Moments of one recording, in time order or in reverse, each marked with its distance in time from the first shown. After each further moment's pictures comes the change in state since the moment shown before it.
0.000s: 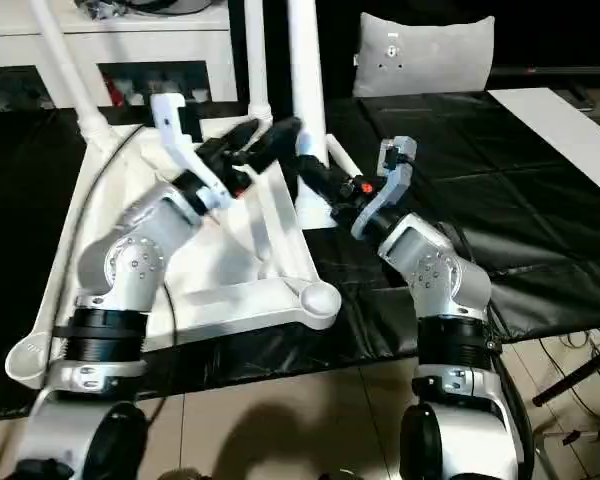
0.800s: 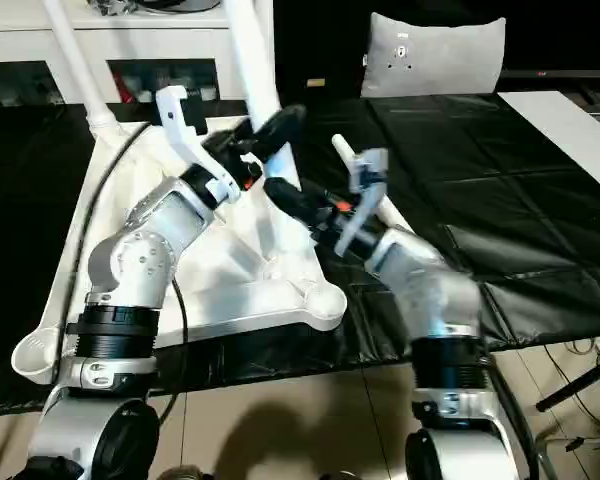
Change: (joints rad) left arm -0.021 -0.035 -0.014 0.016 0.104 -0.146 0.162; right arm 0.064 0.014 0.217 -0.087 -0.180 -0.245 0.001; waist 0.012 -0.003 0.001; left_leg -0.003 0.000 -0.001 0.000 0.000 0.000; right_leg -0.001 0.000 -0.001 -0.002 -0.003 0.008
